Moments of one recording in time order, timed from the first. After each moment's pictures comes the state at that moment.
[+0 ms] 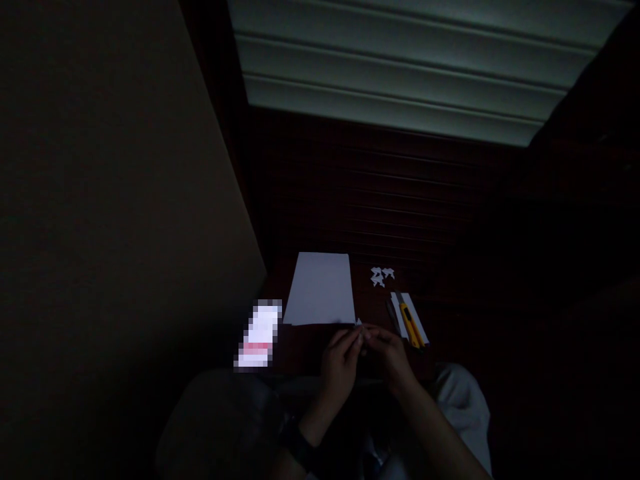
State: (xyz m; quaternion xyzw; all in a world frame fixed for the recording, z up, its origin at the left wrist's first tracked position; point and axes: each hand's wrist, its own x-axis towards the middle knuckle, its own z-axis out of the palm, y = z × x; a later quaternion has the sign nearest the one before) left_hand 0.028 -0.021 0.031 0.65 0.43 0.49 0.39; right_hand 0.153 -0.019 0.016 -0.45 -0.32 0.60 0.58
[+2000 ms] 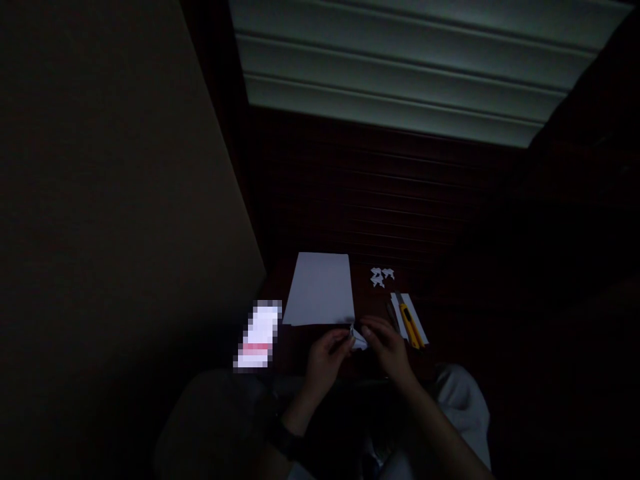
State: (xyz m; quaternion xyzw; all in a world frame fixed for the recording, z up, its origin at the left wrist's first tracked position) left_hand 0.006 -0.004 0.009 0.51 0.43 0.49 0.56; right_hand 0.160 -0.013 0.031 -0.52 -0.53 0.36 0.56
